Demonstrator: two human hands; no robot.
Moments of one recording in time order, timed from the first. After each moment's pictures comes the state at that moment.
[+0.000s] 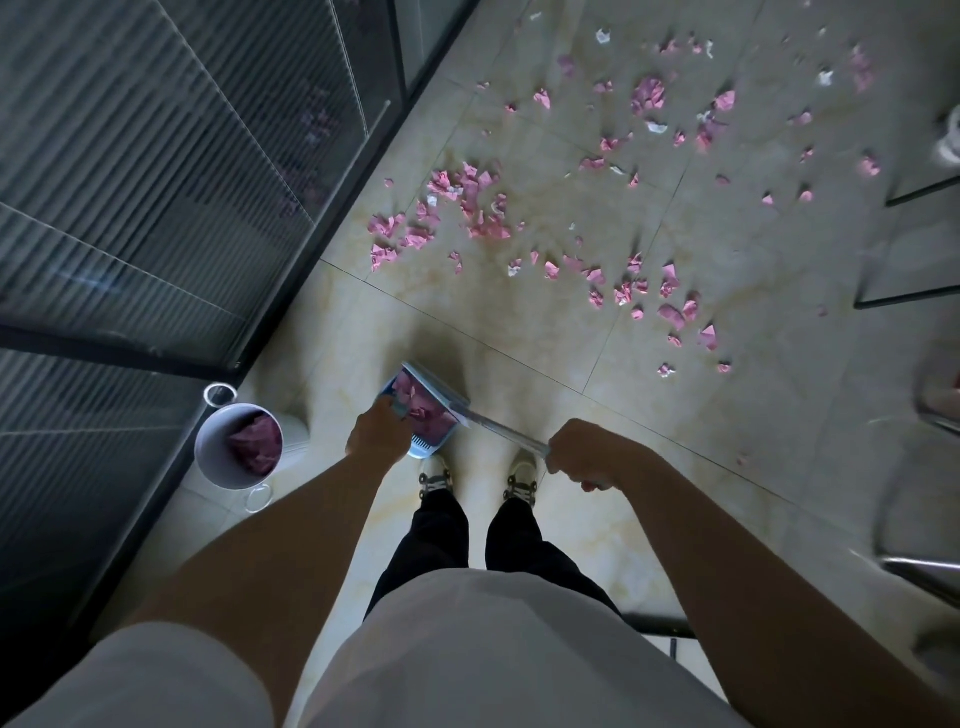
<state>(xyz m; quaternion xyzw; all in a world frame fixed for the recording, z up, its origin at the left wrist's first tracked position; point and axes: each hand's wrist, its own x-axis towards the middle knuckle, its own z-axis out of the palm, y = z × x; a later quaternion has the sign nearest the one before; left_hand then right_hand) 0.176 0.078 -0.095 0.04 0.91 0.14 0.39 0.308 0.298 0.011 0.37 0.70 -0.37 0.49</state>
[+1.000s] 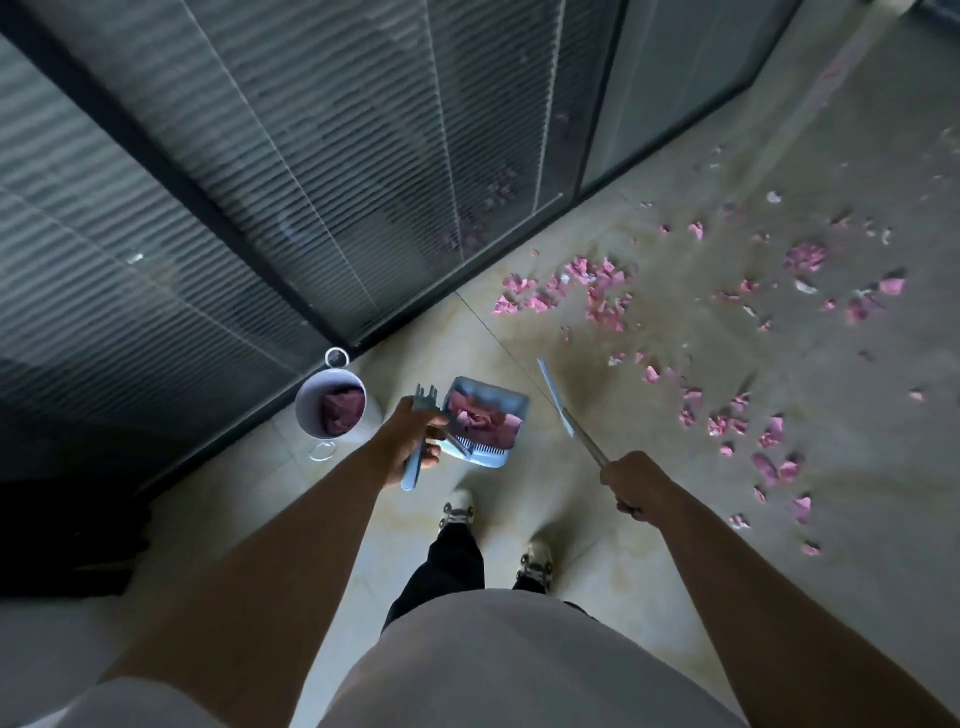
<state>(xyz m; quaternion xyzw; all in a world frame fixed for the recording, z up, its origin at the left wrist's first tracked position) 0.232 0.034 0.017 -0.26 0.65 0.61 0.38 0.307 0.322 -0.003 0.39 0.75 -0.39 0.37</state>
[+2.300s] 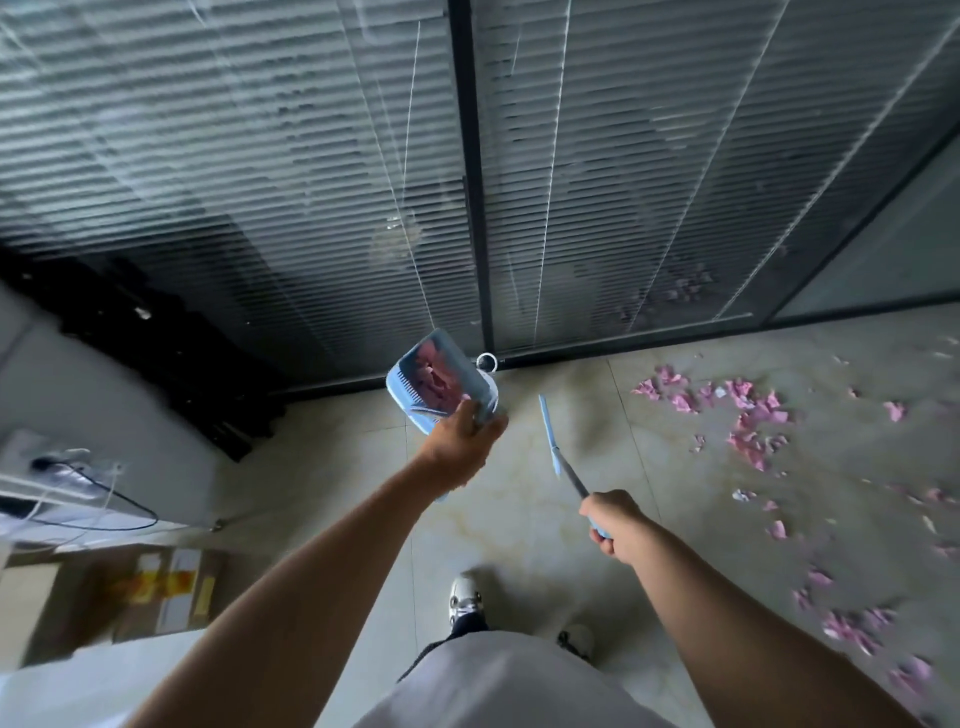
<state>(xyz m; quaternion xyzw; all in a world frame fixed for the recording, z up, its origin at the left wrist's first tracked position) 0.332 -0.082 0.100 -0.25 0.83 0.48 0.11 0.292 0.126 0.010 0.25 0.80 -0.36 0.42</state>
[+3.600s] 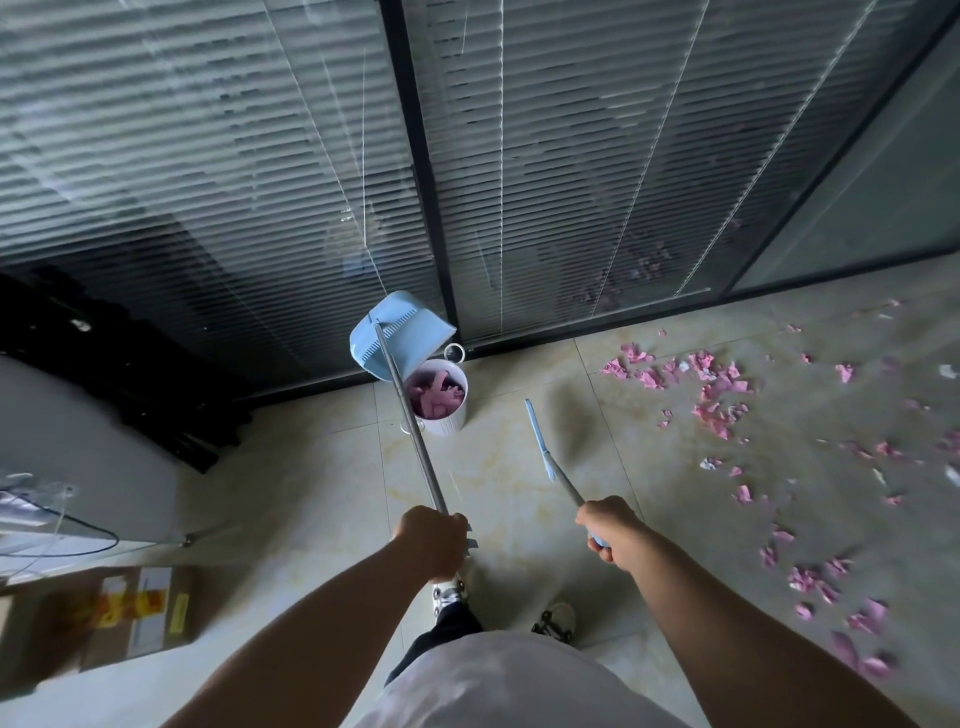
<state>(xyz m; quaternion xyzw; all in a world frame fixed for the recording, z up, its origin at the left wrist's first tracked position) 0.396 -0.047 0.012 0.12 0.89 -0.13 0.42 0.305 0.176 -0.013 0.27 0.80 -0.33 0.42</state>
